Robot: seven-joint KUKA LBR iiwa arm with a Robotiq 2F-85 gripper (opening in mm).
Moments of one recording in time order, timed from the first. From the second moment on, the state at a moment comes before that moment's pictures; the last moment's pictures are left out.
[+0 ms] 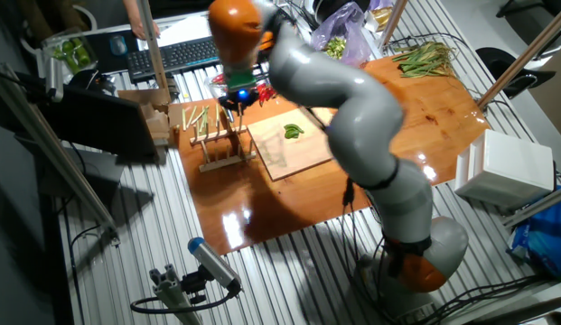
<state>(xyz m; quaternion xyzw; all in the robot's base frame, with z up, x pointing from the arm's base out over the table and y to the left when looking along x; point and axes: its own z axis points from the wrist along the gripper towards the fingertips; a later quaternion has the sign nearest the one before) 0.633 0.318 0.209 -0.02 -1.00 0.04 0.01</state>
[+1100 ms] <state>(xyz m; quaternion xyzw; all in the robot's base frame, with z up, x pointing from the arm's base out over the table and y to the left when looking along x) 0.636 0.340 0.126 -0.06 -1.00 0.05 -0.02</state>
